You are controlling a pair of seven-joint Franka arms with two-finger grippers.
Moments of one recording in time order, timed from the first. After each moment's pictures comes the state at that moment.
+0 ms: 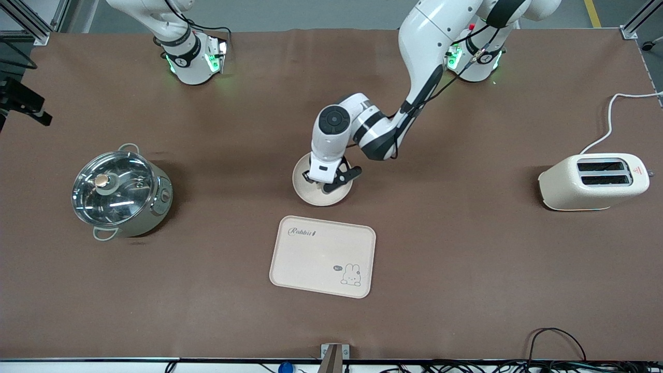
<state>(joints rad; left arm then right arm) -0.75 0.75 -0.16 -1.55 0.01 2.37 -1.44 -0.01 -0.05 -0.04 -1.49 0.02 1.47 -0.06</state>
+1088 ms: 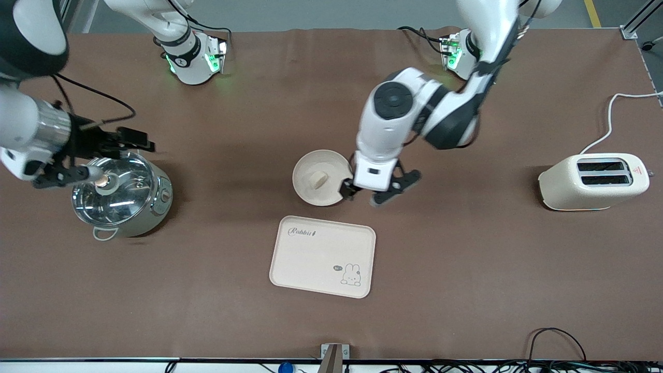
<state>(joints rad) -0.53 0.42 -0.11 -1.51 0.05 2.08 -1.18 0.10 0.16 -0.03 -1.64 0.33 1.60 -0.03</state>
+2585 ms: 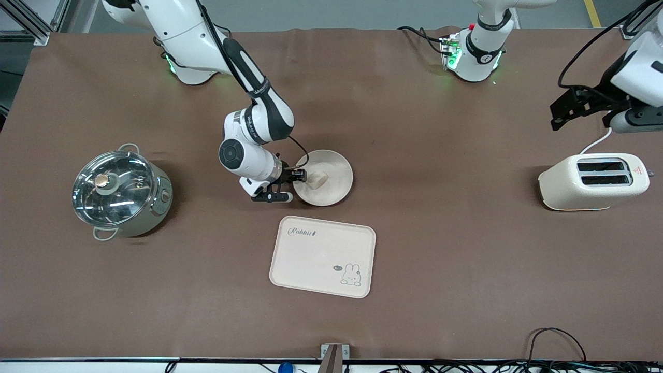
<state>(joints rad) -0.04 0.00 -0.10 -1.45 0.05 1.44 -0.15 0.64 0.57 -0.03 -1.98 0.63 2.49 0.17</state>
